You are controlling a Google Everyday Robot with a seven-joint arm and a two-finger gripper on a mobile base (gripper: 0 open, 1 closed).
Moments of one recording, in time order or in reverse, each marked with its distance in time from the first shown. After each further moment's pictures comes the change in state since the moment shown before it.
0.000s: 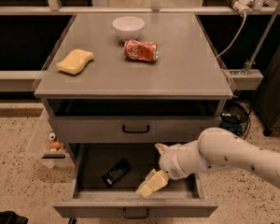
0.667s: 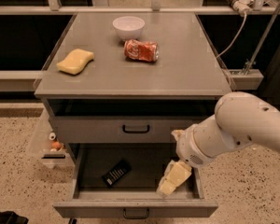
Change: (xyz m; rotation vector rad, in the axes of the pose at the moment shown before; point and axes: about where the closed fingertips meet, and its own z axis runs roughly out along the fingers) arm -0.028 0.018 -0.104 0.042 0.237 -0.095
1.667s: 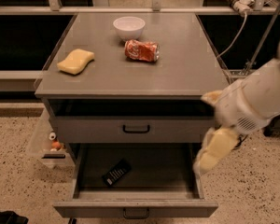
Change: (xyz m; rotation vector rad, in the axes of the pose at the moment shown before) arm -0.021 -0.017 -0.156 0.100 0.080 -0.102
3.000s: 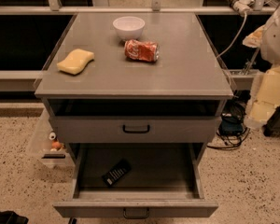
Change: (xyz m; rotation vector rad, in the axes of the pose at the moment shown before) arm -0.006 -0.044 -0.129 0.144 0.263 -0.062
